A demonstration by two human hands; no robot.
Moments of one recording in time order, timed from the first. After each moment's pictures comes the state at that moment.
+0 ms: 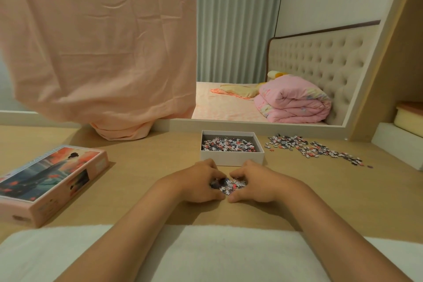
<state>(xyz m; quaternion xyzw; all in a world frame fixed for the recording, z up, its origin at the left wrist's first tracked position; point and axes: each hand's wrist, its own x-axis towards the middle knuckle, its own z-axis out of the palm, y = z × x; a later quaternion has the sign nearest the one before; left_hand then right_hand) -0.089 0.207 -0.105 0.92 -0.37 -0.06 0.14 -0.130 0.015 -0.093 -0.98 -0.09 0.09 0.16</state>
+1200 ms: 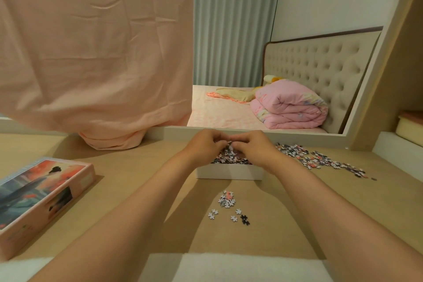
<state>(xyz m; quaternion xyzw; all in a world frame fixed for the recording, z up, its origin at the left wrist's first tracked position) -0.011 0.168 -0.063 0.85 -0.27 0.02 0.46 -0.049 0.003 -0.058 -0.89 0.00 -0.10 0.45</state>
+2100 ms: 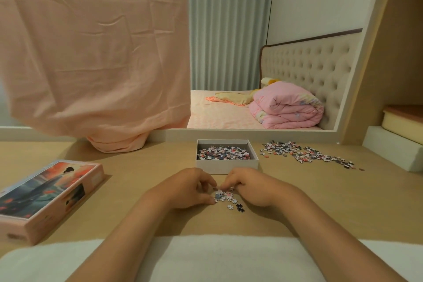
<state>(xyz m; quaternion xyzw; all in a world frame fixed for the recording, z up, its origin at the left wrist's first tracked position) -0.079 0.223 -0.105 0.91 -0.36 -0.02 0.22 -0.124 0.011 -0.096 -0.97 -0.16 0.04 0.19</state>
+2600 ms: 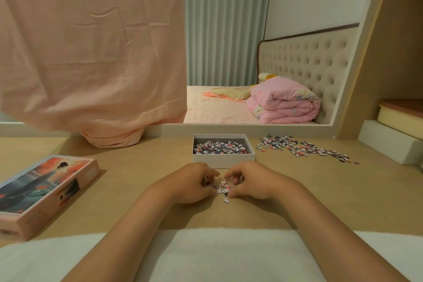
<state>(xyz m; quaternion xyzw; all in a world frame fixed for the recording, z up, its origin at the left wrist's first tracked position) -0.079 0.207 -0.110 0.91 -0.38 0.00 0.18 -0.135 0.005 -0.091 -0.97 -0.07 0.05 0.24</state>
